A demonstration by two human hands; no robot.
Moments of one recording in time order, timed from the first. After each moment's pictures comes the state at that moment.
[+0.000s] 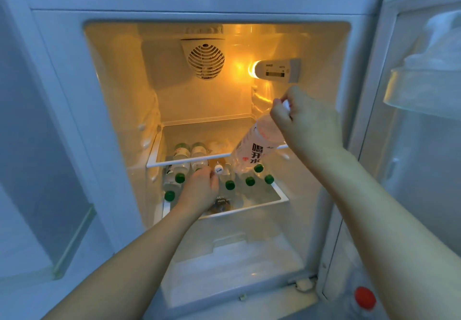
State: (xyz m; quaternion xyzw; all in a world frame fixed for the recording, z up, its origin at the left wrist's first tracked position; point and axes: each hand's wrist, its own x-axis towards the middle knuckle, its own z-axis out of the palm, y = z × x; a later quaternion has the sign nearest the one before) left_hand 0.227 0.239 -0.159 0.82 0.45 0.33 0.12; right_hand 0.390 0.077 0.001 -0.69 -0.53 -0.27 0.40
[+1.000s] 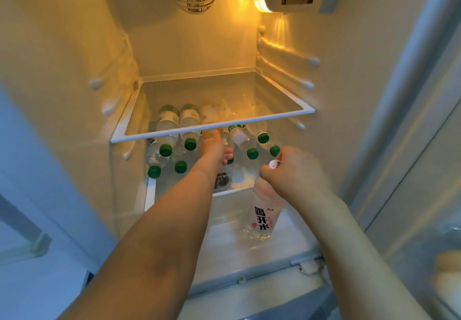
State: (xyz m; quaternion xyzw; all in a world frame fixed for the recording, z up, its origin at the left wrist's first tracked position) left_hand 0.329 0.340 -0.207 0.43 0.58 0.34 0.60; right_hand 0.400 0.135 -0.138 -0.84 -0.48 0.04 0.25
